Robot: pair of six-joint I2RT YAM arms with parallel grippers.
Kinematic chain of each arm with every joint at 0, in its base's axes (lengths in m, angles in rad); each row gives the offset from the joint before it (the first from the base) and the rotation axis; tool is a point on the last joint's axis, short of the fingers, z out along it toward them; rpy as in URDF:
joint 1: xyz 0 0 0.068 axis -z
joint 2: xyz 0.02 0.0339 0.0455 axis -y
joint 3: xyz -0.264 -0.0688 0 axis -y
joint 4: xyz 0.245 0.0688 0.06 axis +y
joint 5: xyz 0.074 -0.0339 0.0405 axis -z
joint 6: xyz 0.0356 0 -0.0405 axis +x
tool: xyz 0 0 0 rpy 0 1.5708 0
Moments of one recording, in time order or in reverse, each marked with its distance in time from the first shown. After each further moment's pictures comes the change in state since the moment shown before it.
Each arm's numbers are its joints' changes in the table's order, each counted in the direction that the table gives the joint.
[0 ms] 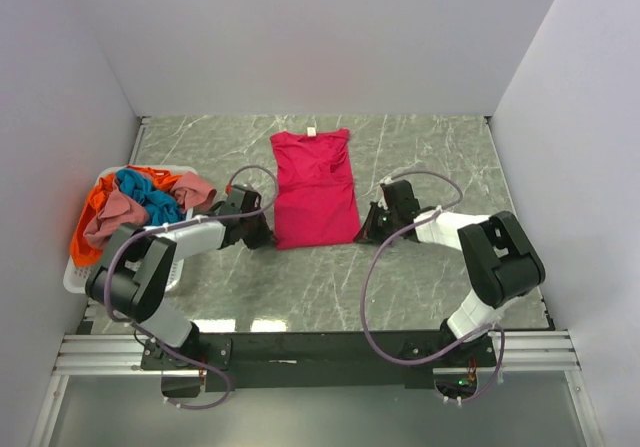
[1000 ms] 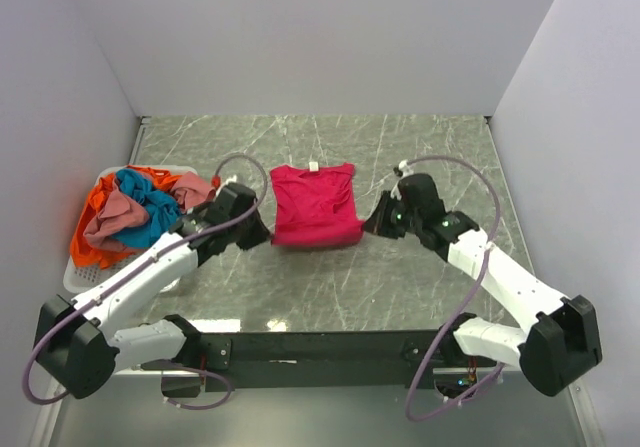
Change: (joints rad) left arm 0.194 0.473 0.077 0.473 -0.197 -0.122; right arm -0.110 0.552 0.005 0.336 0.116 -0.007
